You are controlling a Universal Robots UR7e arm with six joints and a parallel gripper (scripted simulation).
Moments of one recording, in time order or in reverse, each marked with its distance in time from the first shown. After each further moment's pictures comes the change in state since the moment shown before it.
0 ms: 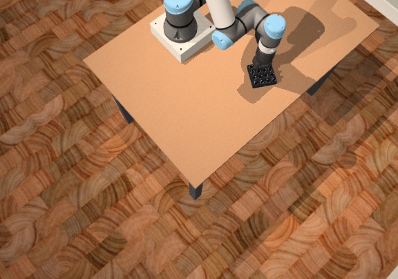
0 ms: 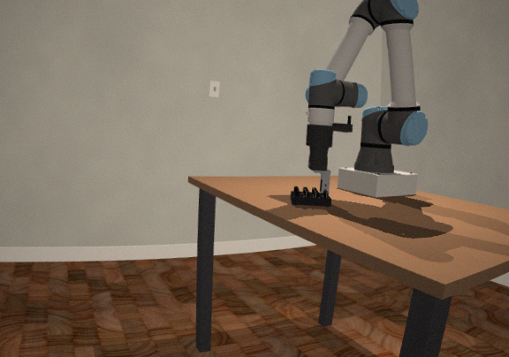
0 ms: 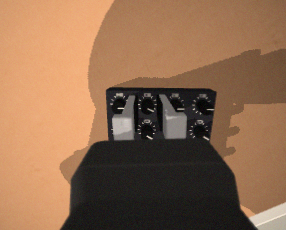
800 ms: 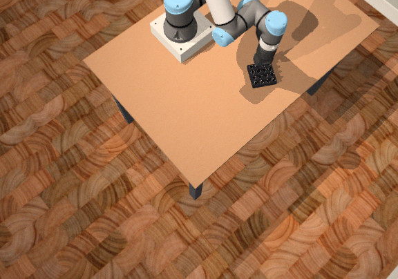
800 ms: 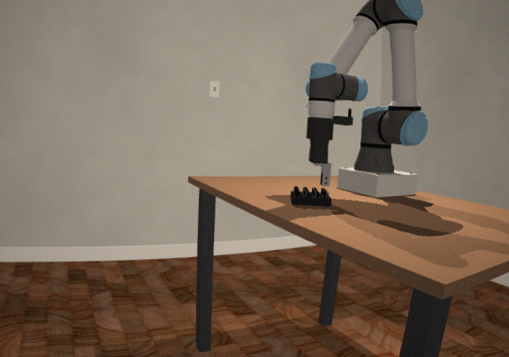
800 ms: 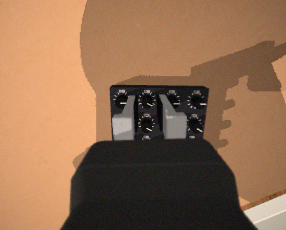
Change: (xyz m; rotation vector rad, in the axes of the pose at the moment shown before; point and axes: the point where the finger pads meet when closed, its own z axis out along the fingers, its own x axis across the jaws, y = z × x) arm 0.000 0.000 -0.020 0.000 0.000 0.000
